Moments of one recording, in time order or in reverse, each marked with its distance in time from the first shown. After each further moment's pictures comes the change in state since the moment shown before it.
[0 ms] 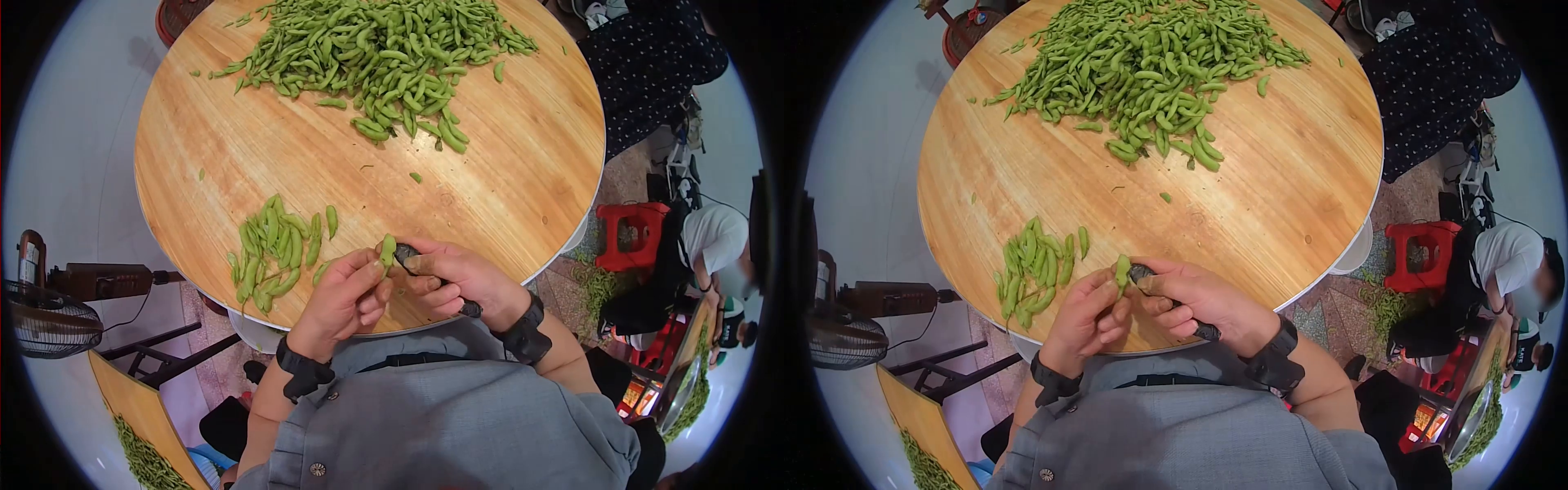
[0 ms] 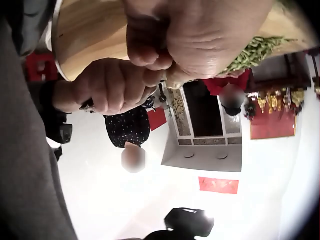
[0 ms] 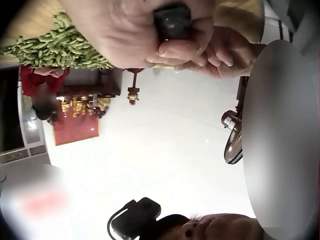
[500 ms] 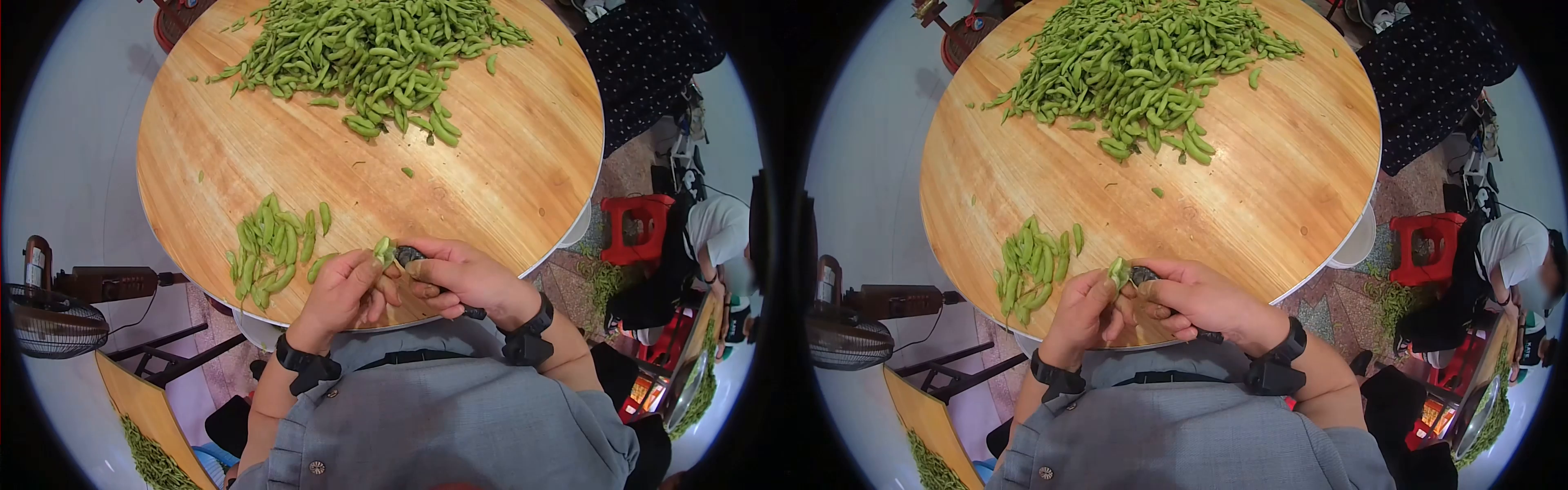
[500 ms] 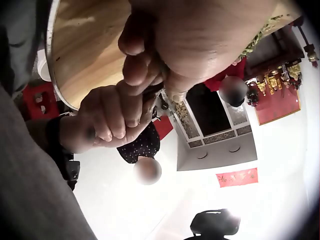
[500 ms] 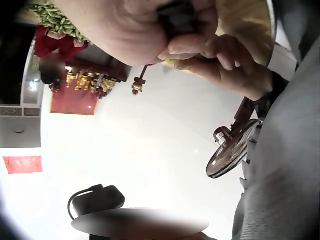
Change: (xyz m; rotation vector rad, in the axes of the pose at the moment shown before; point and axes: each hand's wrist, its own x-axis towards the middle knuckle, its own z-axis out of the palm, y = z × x) left_hand 0.000 -0.001 0.008 0.449 -0.007 0.054; right_hand -0.017 0.002 0.006 -0.274 0.073 -0.040
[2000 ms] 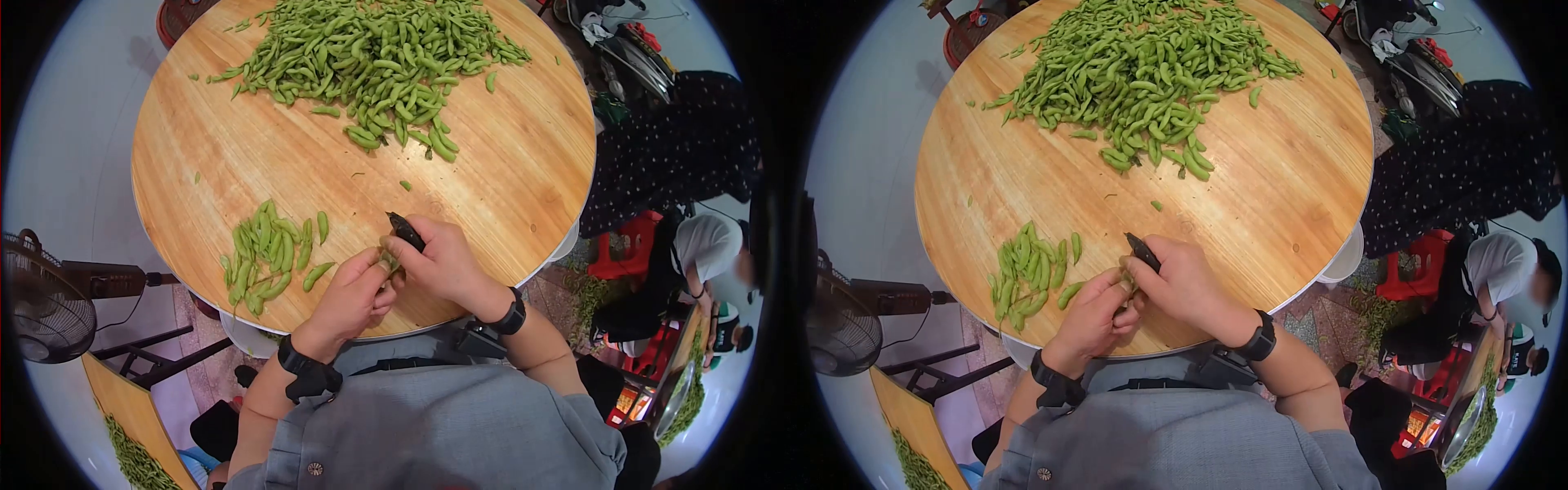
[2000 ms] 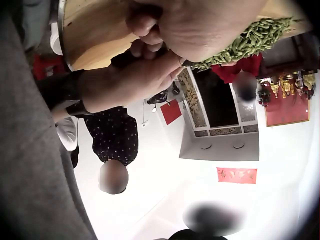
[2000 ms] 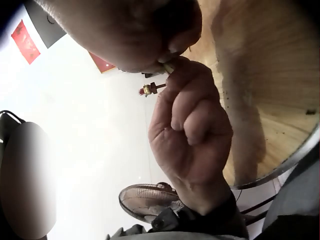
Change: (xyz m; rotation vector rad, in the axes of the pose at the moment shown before) left_hand 0.019 -0.008 0.012 -0.279 0.013 -0.103; right_hand 0.046 0.008 -0.012 -0.793 0.488 -0.510
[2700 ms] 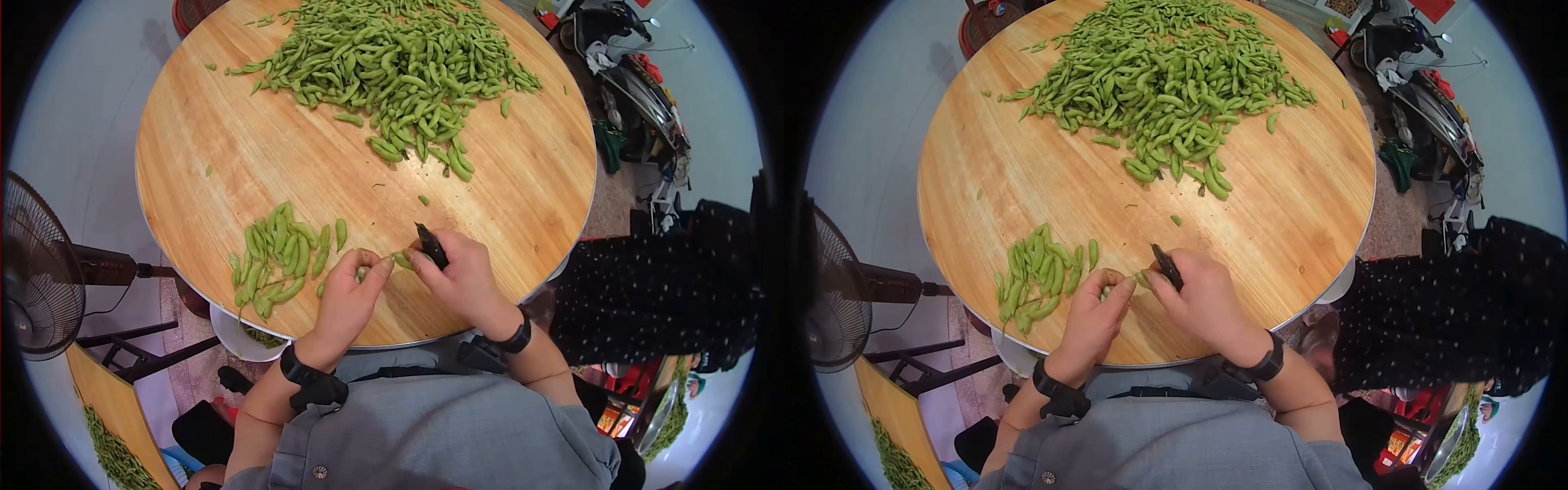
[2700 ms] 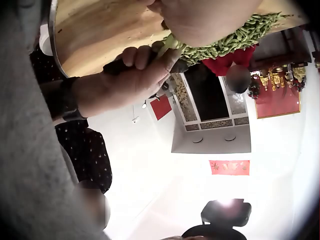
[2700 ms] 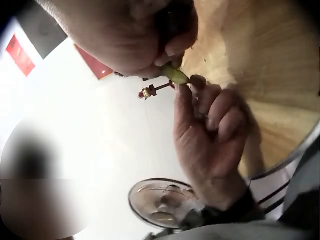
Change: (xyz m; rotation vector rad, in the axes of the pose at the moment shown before) left_hand -0.007 0.003 -0.011 0.262 0.268 0.233; right_hand -0.006 -0.016 0.003 -0.306 0.124 -0.108
